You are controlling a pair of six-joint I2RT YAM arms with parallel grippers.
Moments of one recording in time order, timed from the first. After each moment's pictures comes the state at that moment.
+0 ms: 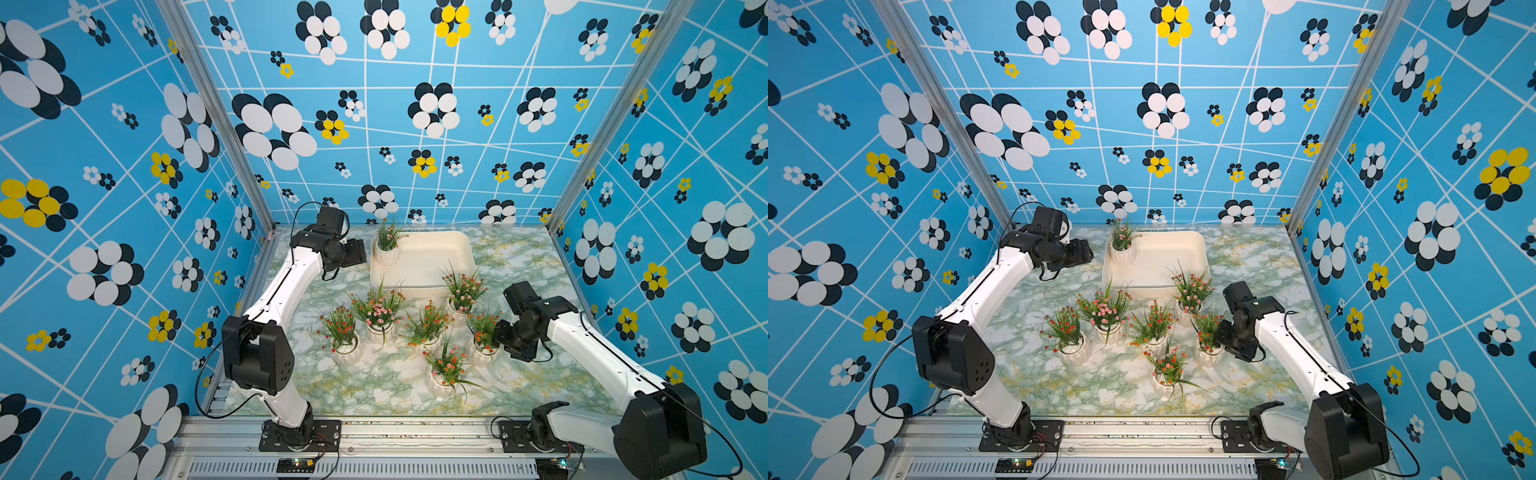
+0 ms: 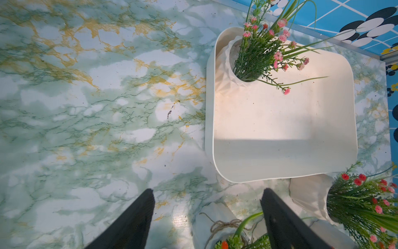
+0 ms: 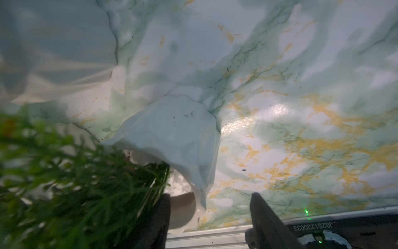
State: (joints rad) left arm -0.22 1.68 1.57 -0.83 0.14 -0.40; right arm 0.28 1.23 0.85 -1.07 -0.08 0.69
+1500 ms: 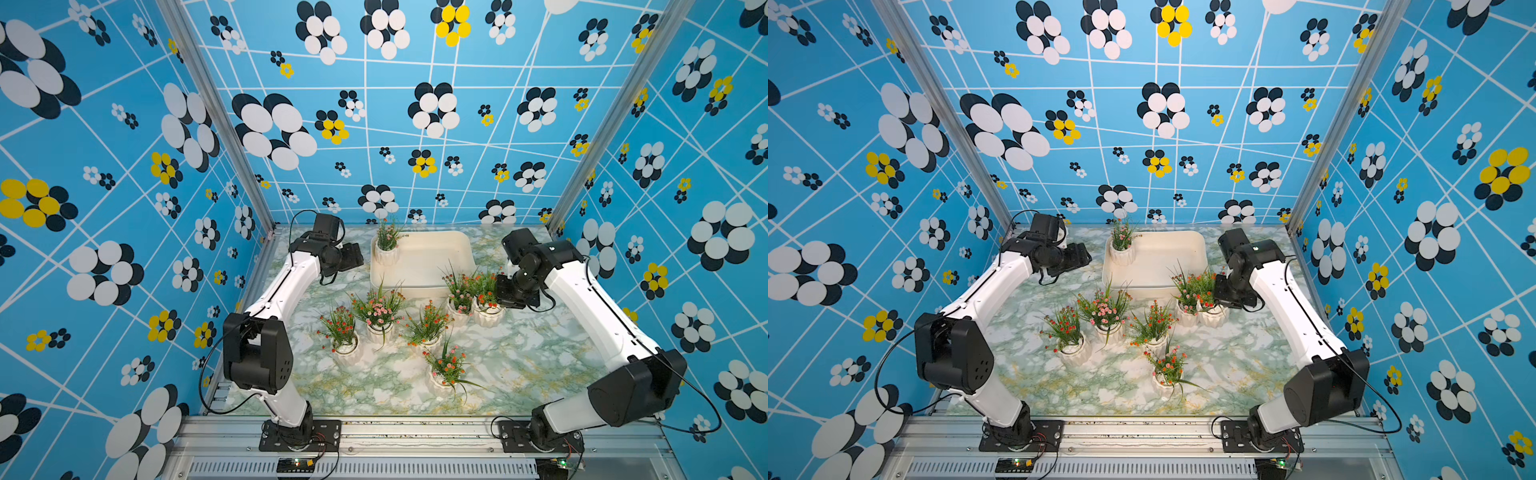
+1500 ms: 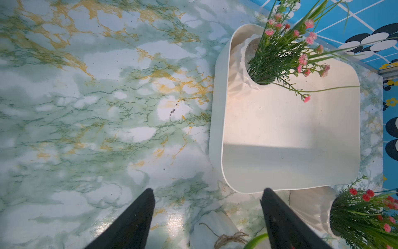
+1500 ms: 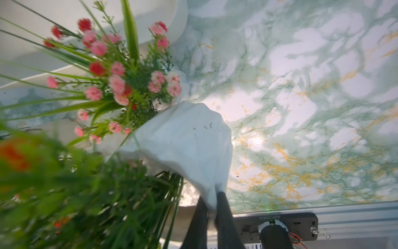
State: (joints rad) left arm -0.17 1.68 1.46 -0.73 0.18 -0.45; right arm 0.29 1.52 1.57 -1.43 0.01 0.44
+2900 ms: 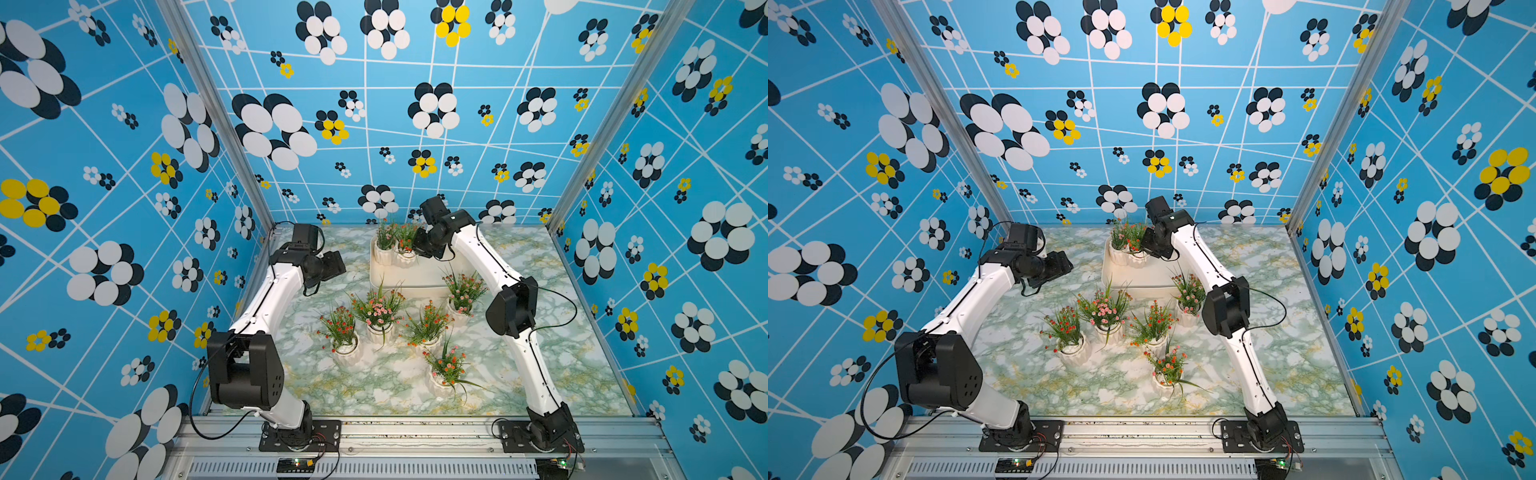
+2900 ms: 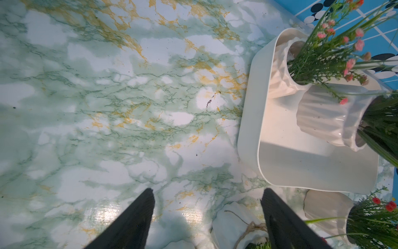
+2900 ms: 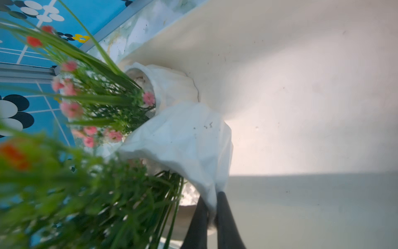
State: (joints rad) left arm -0.05 1.56 1.32 -0.73 0.18 -0.45; right arm 0.50 2.46 2.55 -1.13 -0.12 0.81
